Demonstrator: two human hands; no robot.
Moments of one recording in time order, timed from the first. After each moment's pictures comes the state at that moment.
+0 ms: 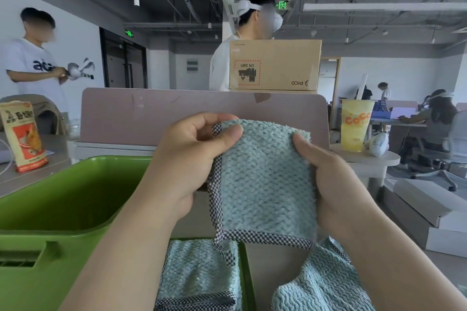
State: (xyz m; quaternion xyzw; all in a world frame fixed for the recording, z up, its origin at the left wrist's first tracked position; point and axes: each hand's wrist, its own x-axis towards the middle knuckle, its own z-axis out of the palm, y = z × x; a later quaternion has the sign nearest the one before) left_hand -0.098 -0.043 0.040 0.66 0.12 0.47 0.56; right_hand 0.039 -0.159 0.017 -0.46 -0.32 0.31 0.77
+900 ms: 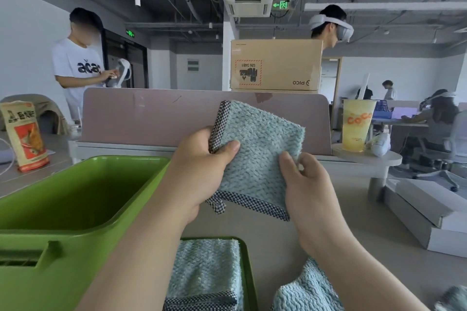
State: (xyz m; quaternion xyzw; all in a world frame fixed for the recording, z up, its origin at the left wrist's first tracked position) left_hand -0.087 -0.039 0.027 0.74 0.21 0.45 0.46; right_hand 0.027 -0.134 -0.010 -0.60 -0.34 0.06 0.72
